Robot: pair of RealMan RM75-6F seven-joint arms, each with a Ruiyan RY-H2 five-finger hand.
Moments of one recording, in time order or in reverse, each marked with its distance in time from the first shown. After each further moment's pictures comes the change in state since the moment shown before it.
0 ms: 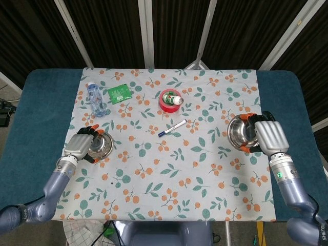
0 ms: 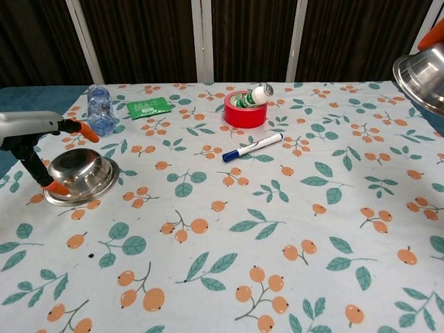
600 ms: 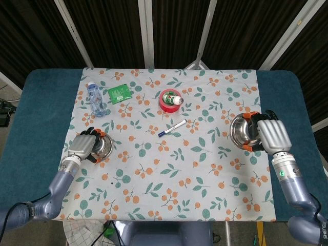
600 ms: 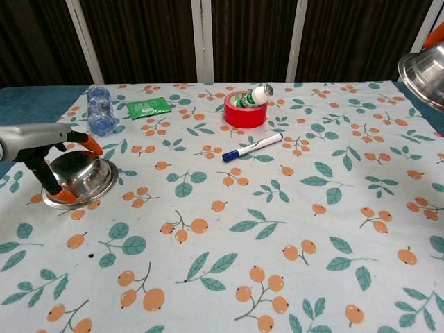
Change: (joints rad) left arm -0.023 -0.083 0.029 0.114 0.013 -0.004 -0.017; right arm -0.007 0.004 0.009 0.024 -0.001 -0.005 0.018
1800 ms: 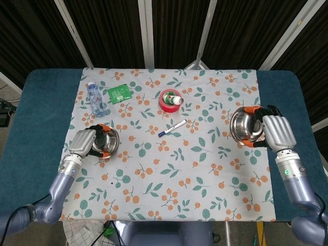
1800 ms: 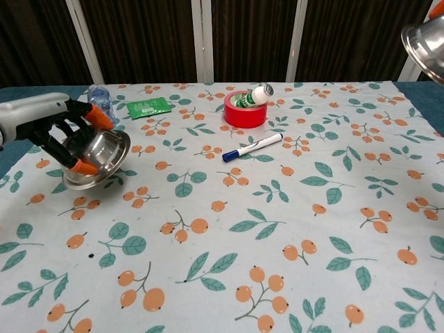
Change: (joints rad) left arm 0.069 -0.029 -0.044 0.007 0.256 0.123 -0.405; right arm -0.027 0.034 0.055 -0.022 -0.050 0.014 0.187
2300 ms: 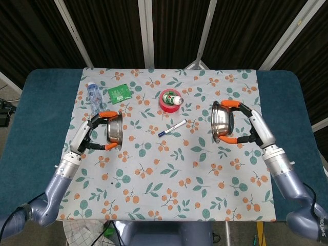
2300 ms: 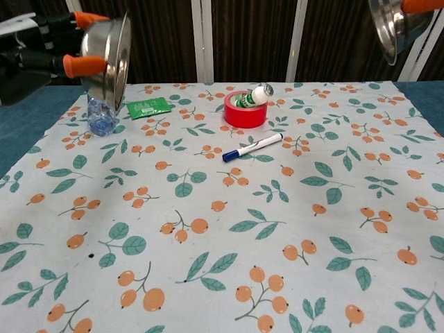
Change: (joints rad) left arm 0.077 -0.011 -0.092 0.028 0.412 0.150 -0.983; right arm 0.013 -0.065 0.069 0.083 -0.245 -0.095 0.841
